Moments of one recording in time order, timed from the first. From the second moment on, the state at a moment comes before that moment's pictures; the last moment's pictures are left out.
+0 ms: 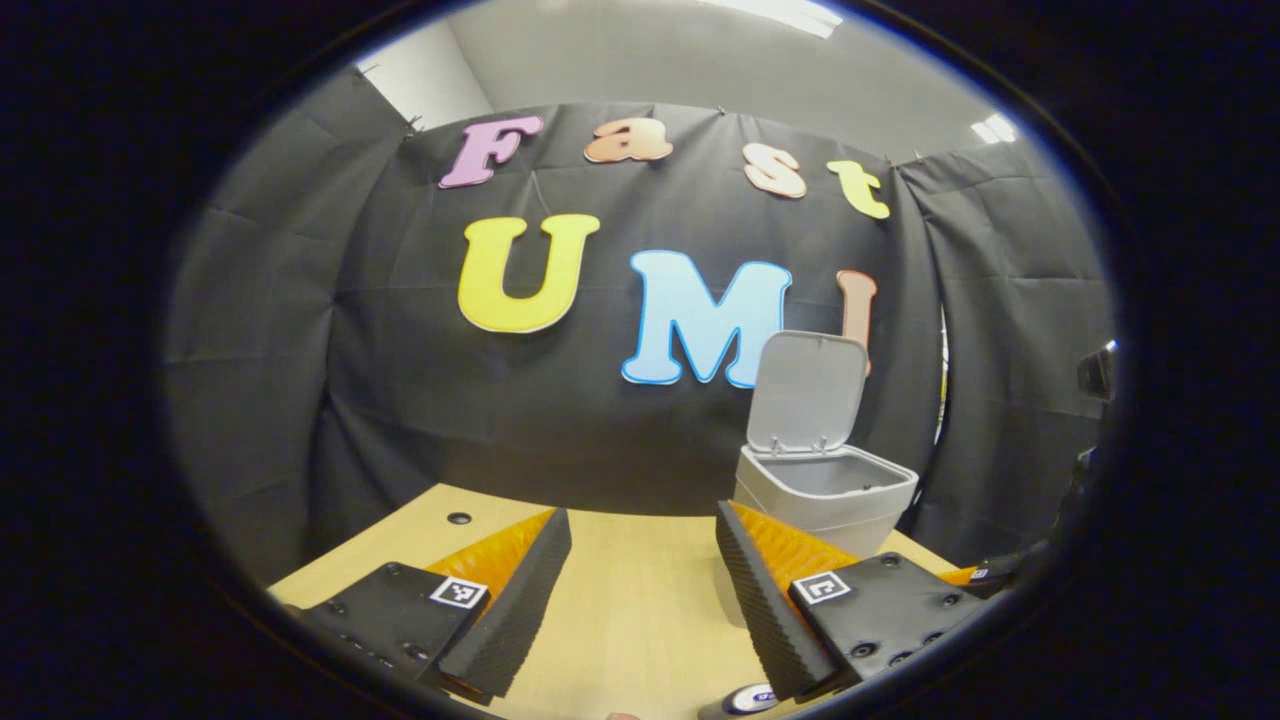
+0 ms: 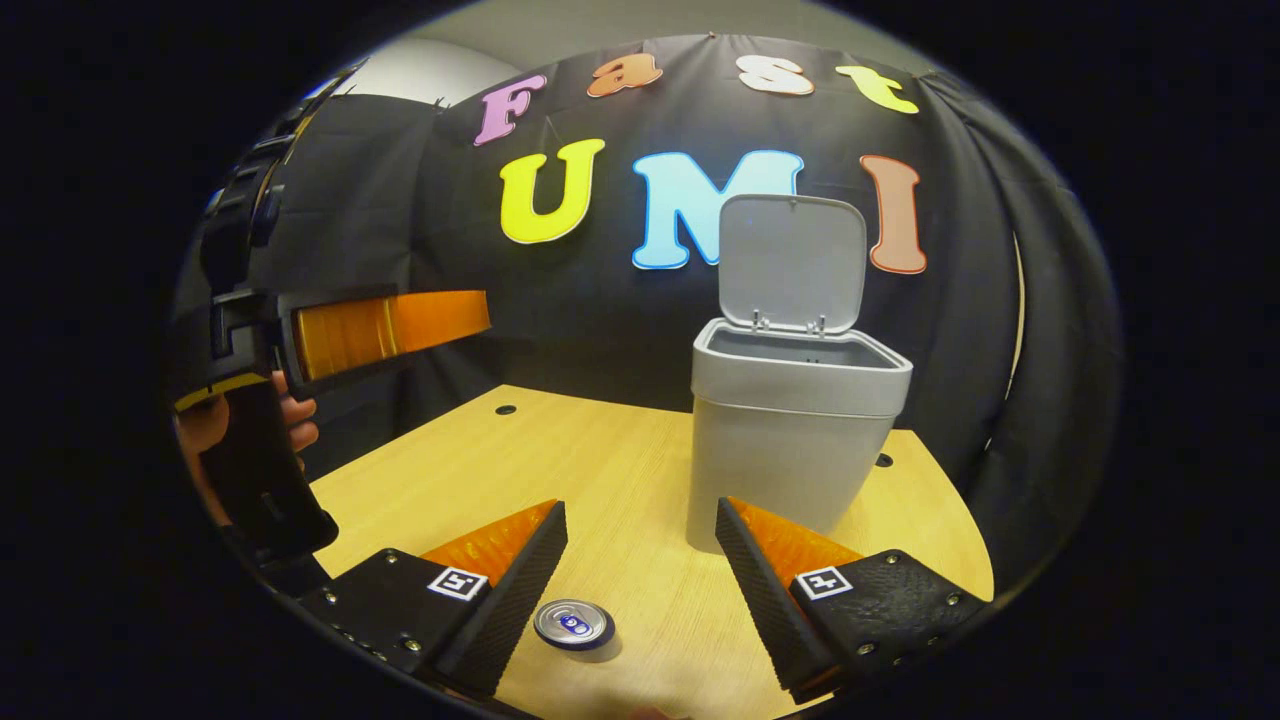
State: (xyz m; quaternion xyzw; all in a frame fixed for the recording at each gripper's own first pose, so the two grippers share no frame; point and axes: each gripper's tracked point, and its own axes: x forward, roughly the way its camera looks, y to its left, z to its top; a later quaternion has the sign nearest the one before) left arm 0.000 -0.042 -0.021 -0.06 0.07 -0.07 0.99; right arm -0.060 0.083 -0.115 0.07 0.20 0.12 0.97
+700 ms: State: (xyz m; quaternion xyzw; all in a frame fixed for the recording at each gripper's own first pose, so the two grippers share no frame) left arm -0.012 -0.010 -0.024 -0.06 0.08 -0.04 0.99; right arm -0.080 0.139 -0.180 0.05 0.34 0.21 0.91
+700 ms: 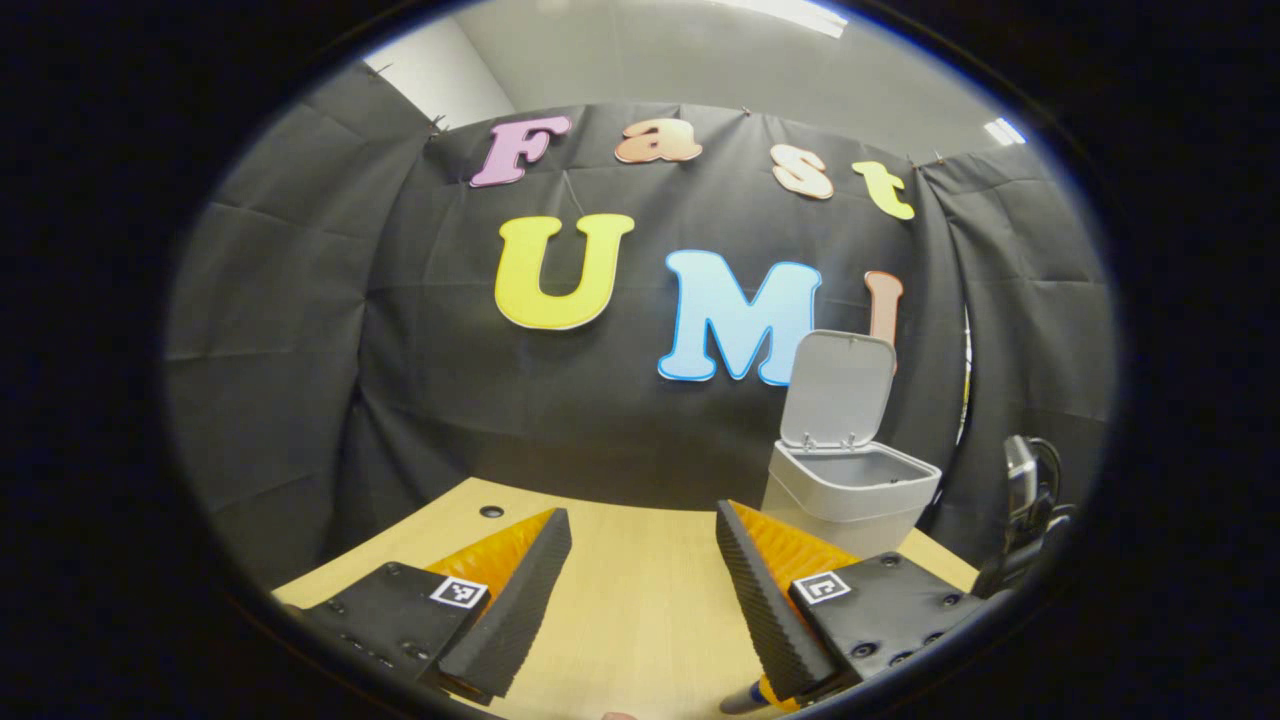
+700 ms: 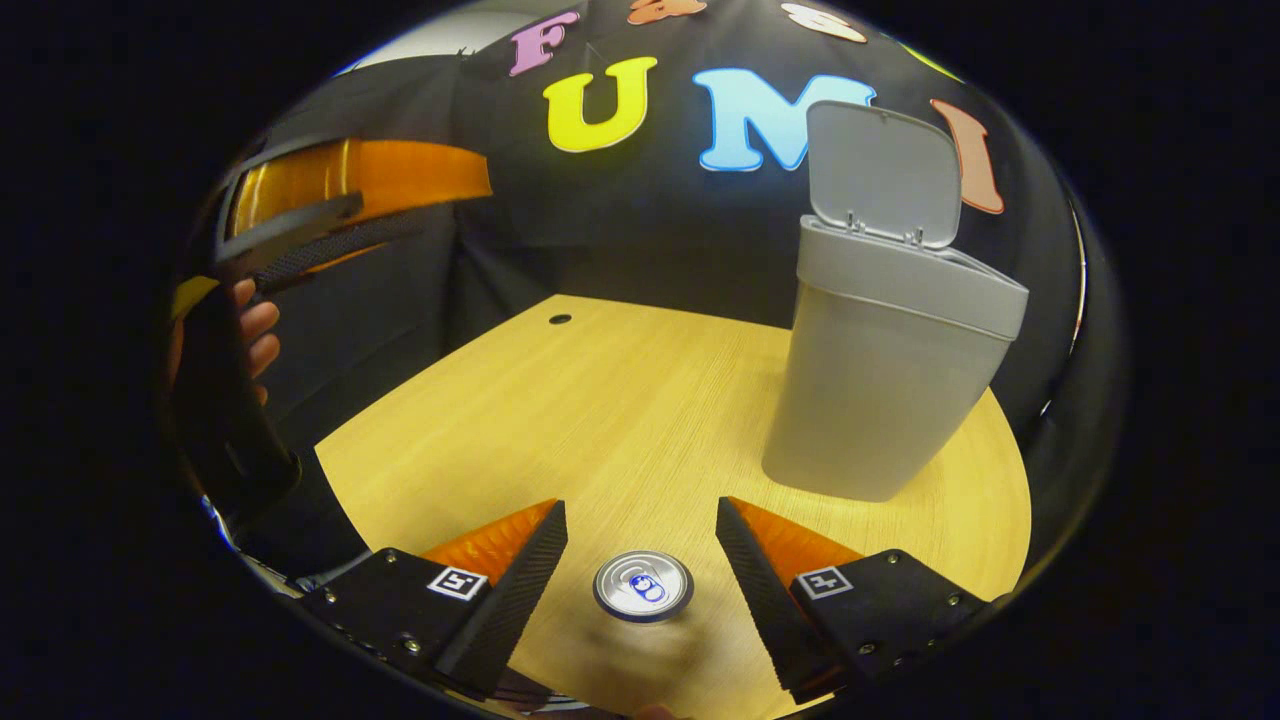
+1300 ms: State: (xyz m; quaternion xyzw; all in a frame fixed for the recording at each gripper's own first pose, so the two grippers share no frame) left arm -0.011 -0.006 -0.038 -0.07 0.09 -0.02 0.99; right arm -0.092 0.151 -0.248 0.06 0.47 0.22 0.85
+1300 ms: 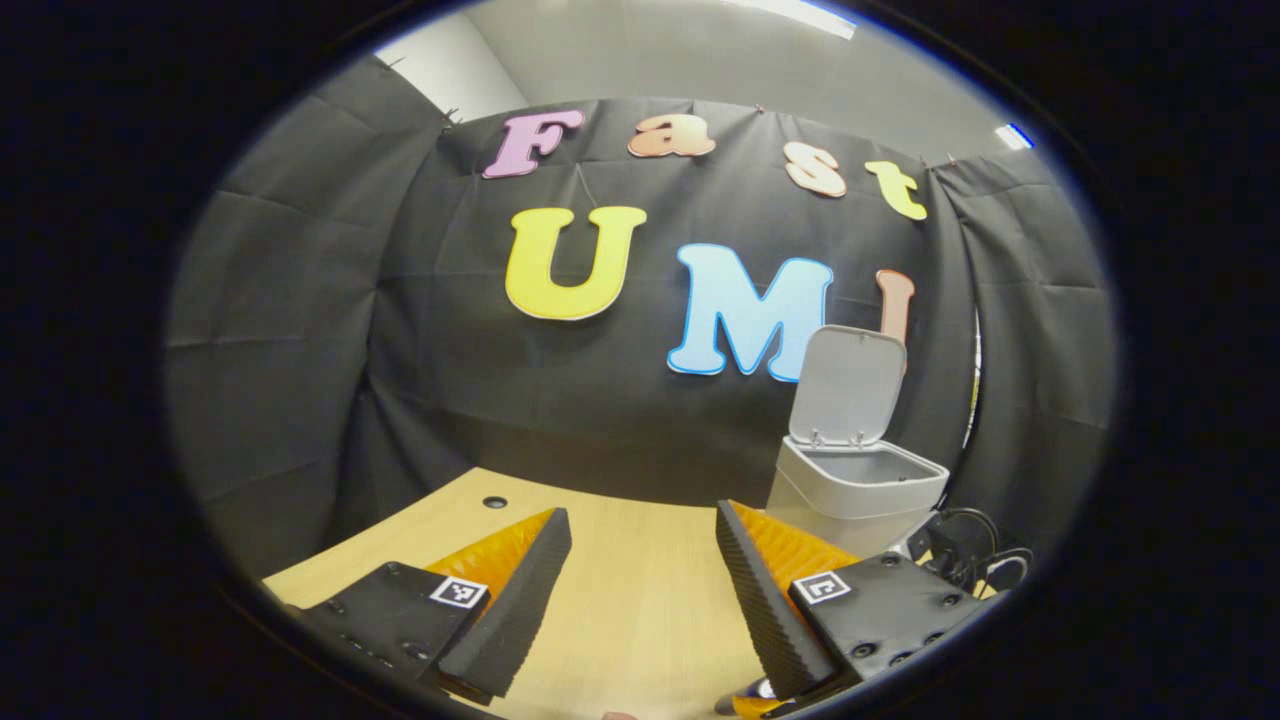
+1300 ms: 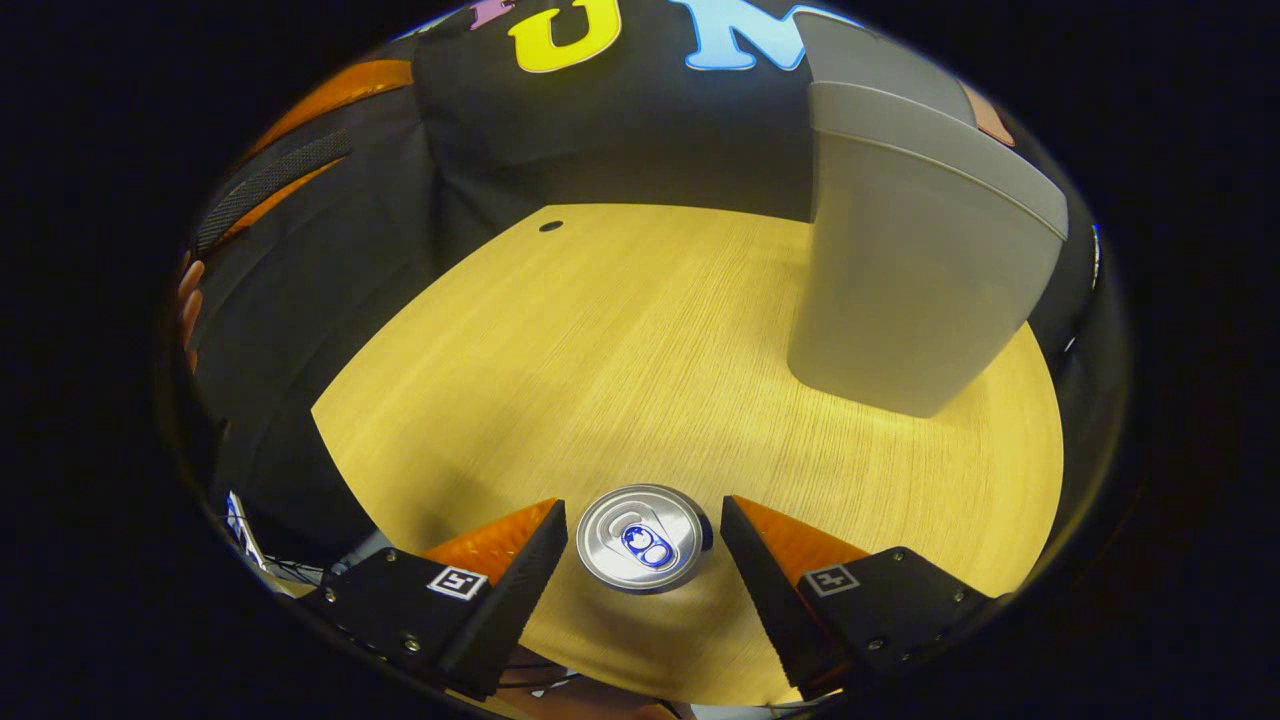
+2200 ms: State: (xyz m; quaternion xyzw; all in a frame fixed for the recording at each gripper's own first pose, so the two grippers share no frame) left arm -0.014 -0.013 -0.035 -0.07 0.08 -0.02 0.99; right arm -0.087 0.143 -0.243 0.07 0.45 0.21 0.87
